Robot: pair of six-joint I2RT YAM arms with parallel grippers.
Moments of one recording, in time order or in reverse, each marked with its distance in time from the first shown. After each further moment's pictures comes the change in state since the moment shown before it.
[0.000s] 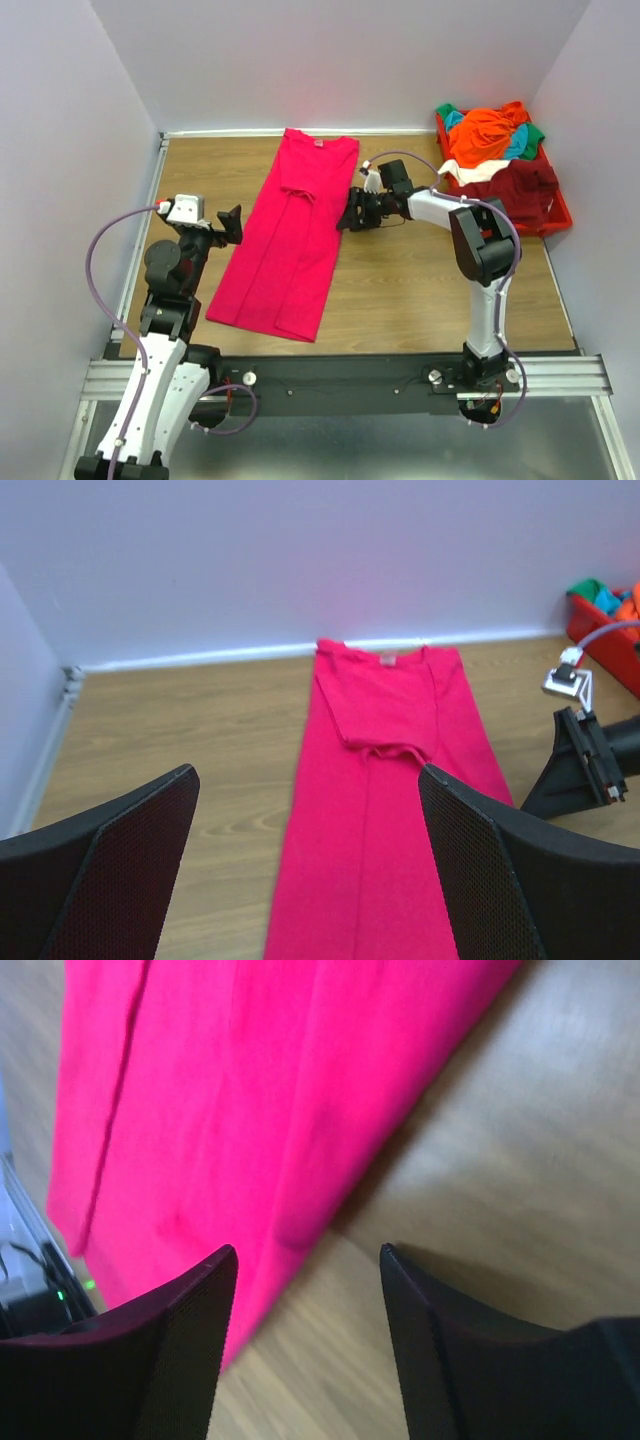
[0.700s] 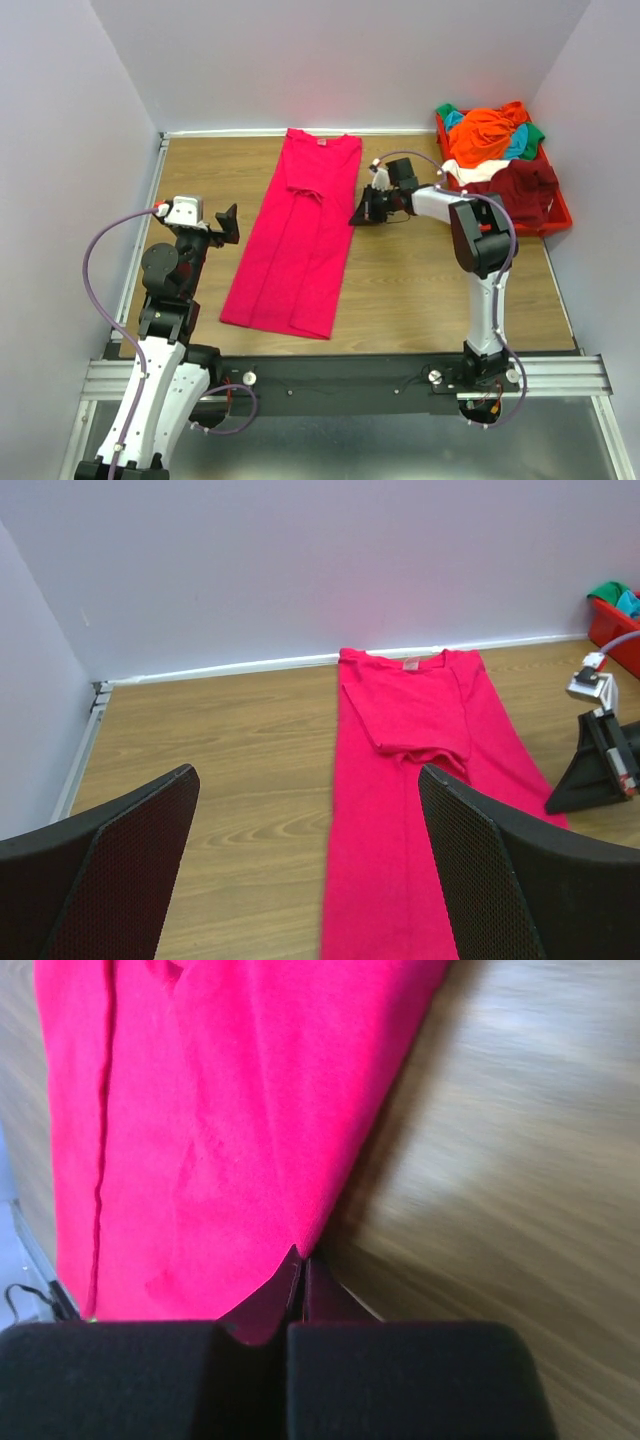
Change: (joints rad) left arm 0.000 -0.042 0.004 0.002 -0.038 0.056; right arm -0.049 0.092 0.066 0.022 0.012 0.056
